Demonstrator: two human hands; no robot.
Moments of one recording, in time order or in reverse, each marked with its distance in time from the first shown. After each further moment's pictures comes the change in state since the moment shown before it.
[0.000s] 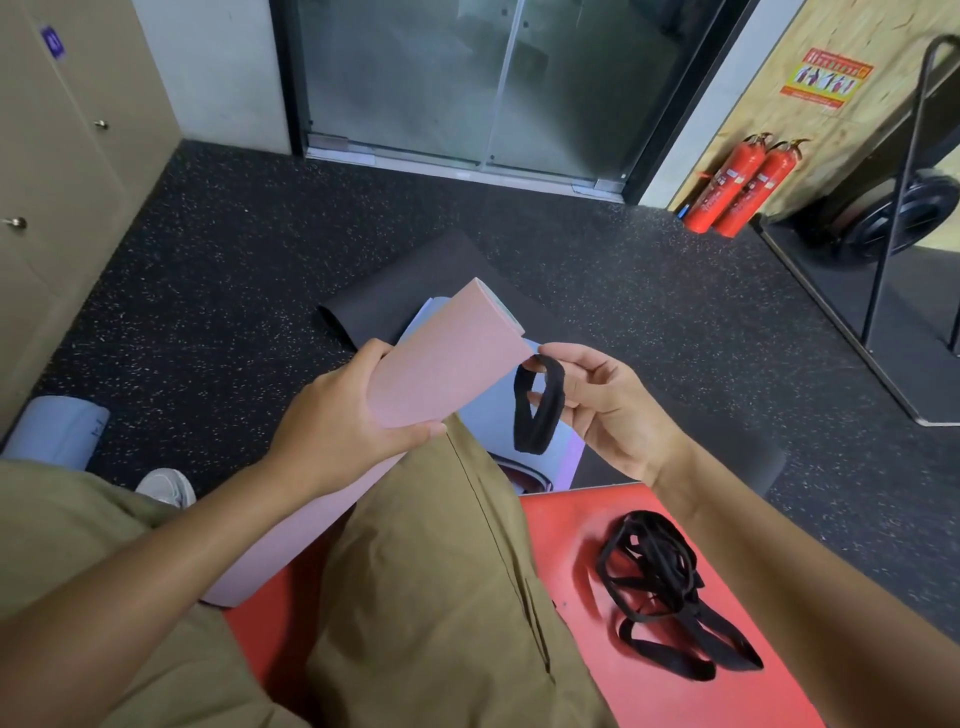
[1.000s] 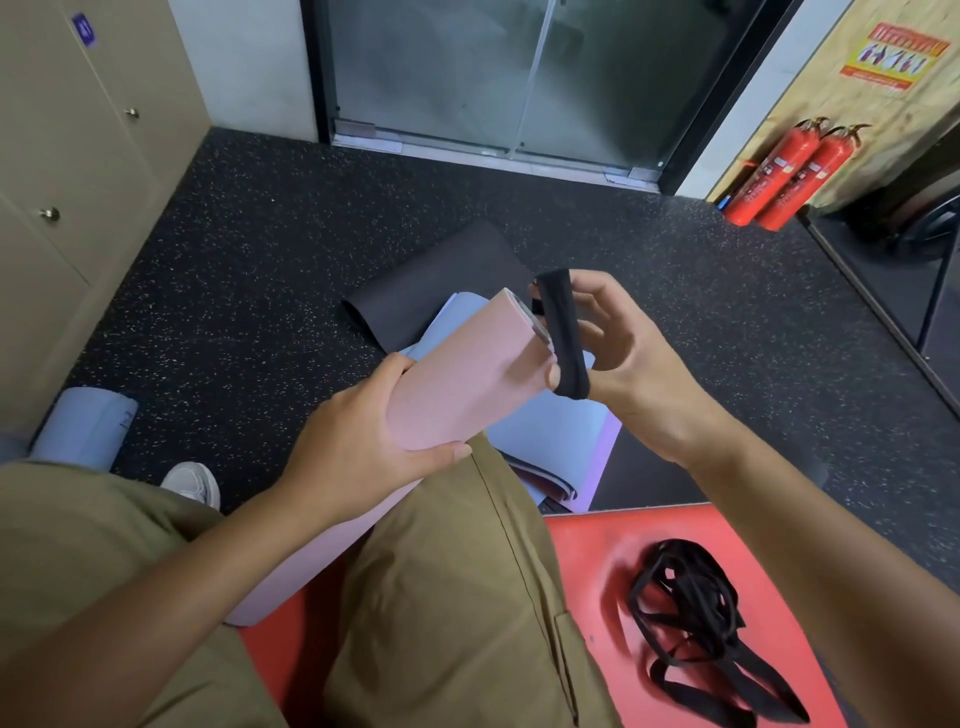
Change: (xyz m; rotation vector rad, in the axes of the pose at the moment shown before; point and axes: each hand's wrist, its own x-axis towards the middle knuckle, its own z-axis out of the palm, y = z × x) left_hand 0.006 -0.004 0.000 0.004 -0.004 -0.027; right_hand 0.025 -0.048 0.041 -0.530 -0.207 -0.293
